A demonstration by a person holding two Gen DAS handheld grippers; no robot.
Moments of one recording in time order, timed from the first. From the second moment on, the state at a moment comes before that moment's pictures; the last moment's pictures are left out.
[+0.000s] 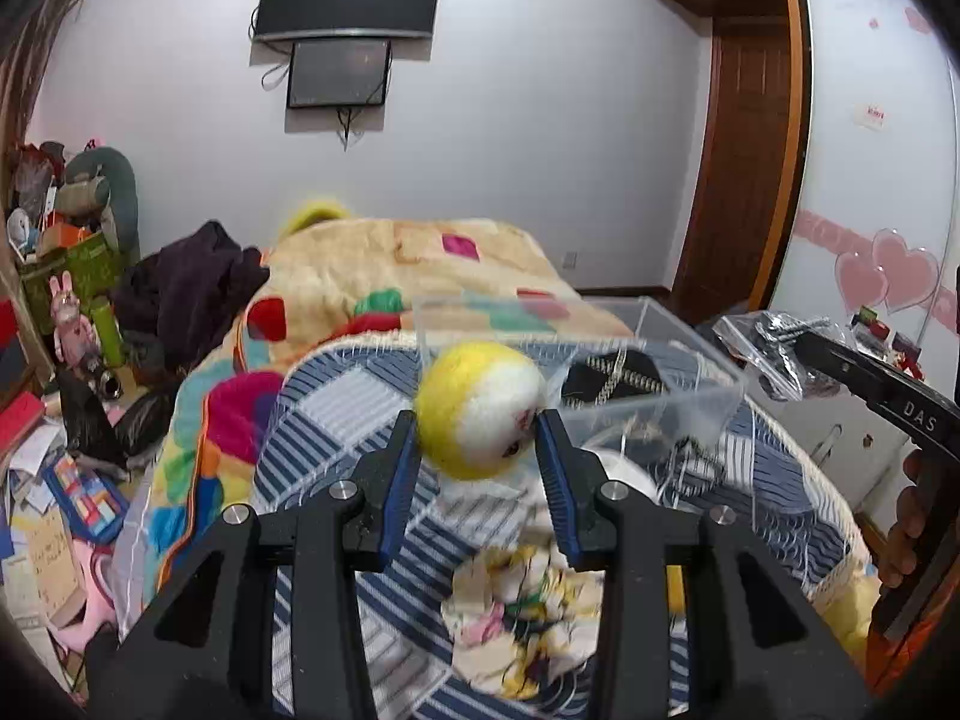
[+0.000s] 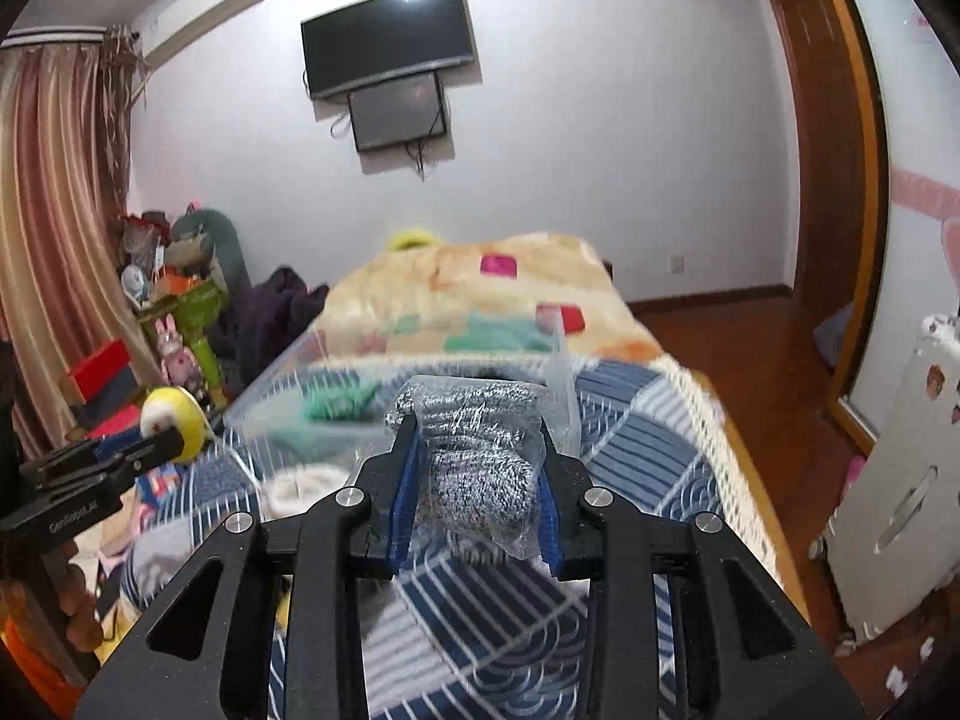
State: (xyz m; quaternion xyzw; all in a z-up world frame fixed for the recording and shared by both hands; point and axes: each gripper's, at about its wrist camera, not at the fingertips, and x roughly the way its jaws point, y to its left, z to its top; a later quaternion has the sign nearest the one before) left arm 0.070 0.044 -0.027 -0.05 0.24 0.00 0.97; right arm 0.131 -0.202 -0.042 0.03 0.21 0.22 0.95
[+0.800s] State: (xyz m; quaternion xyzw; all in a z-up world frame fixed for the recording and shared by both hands) left arm 0.174 0.012 -0.057 -0.03 0.33 -0.04 0.94; right arm 0.201 -0.154 -0.067 0.03 0.26 0.23 0.94
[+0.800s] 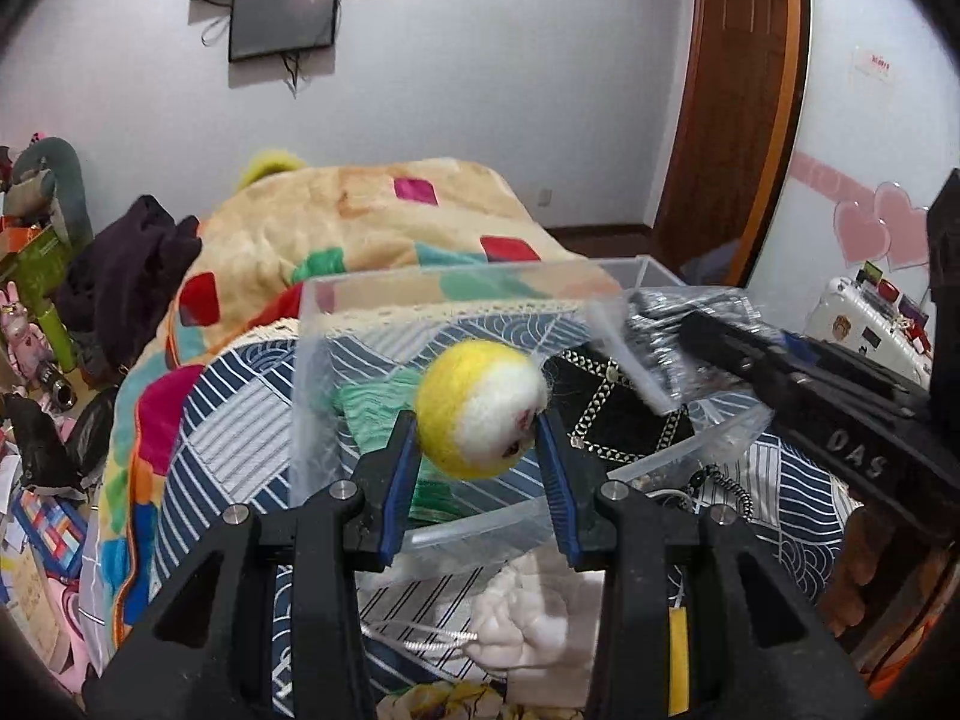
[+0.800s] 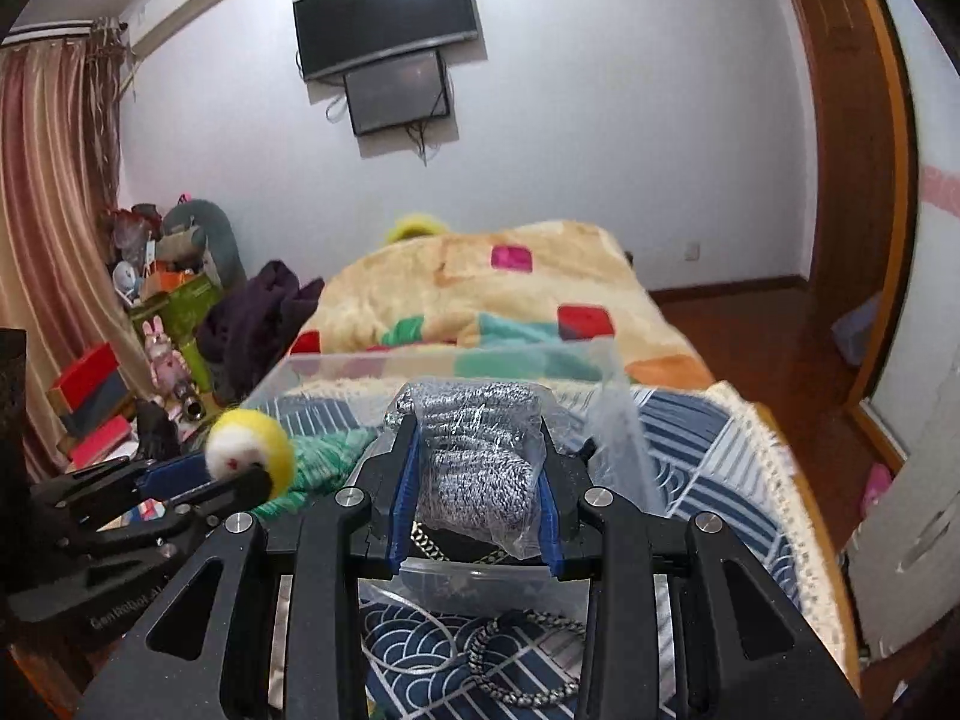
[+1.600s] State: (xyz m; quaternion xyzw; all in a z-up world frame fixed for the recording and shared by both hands) left arm 0.142 0.017 -0.035 -0.02 0.29 -0.02 0.96; right arm 0.183 -0.159 -0.056 -0.01 0.27 0.22 0.94
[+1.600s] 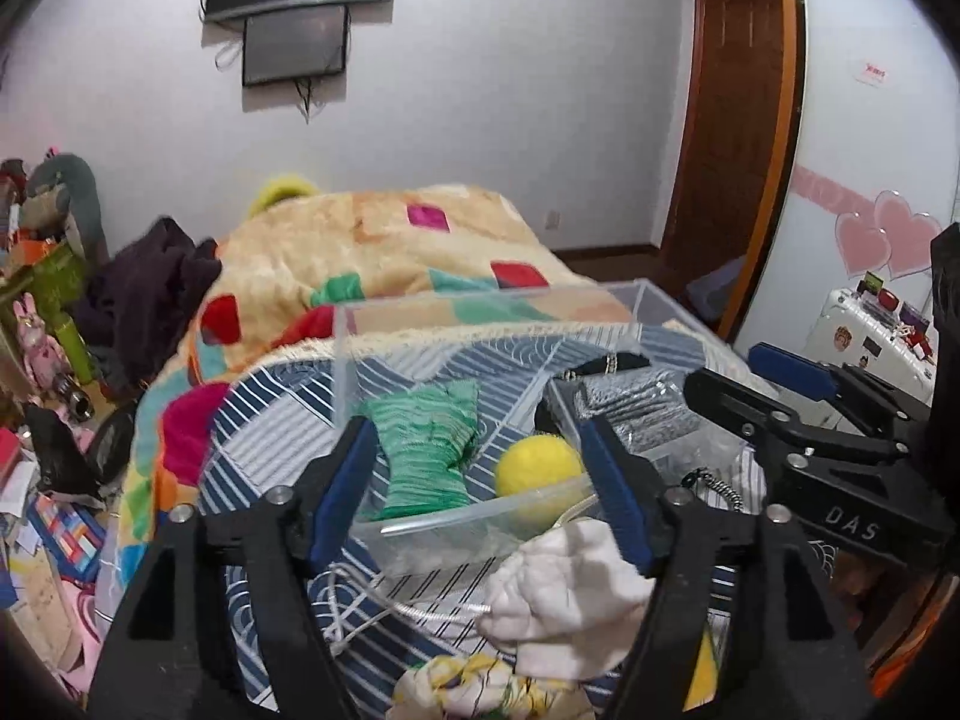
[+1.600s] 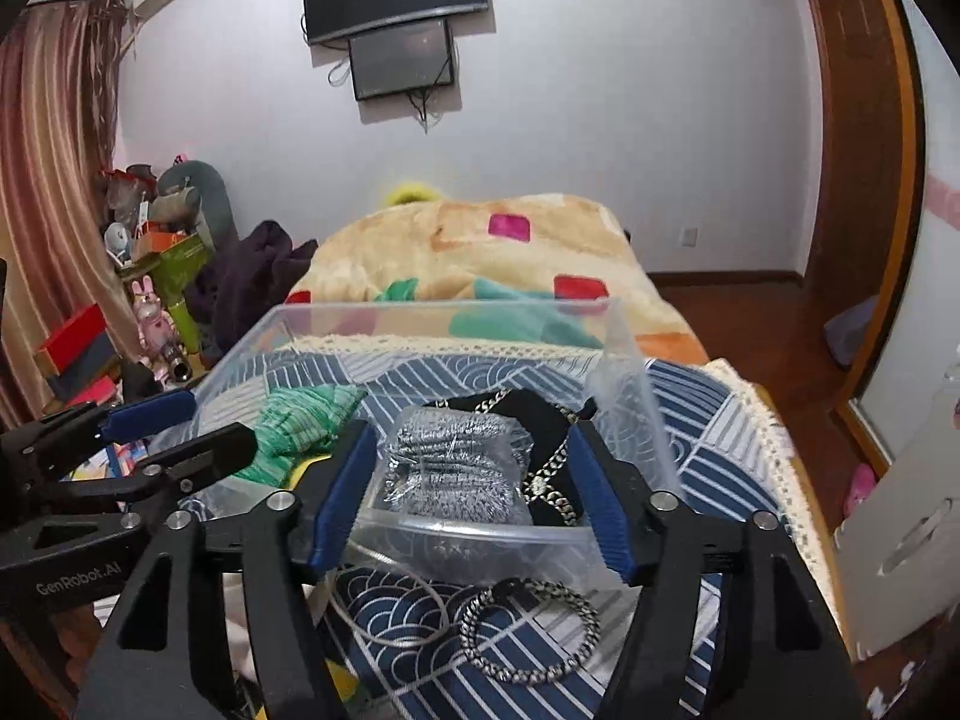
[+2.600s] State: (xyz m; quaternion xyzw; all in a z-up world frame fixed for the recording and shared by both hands) left arm 0.064 0.031 -0.119 -0.05 0.36 0.00 0.93; right arm 0.128 -0.148 -0.123 0.02 0.36 0.35 0.87
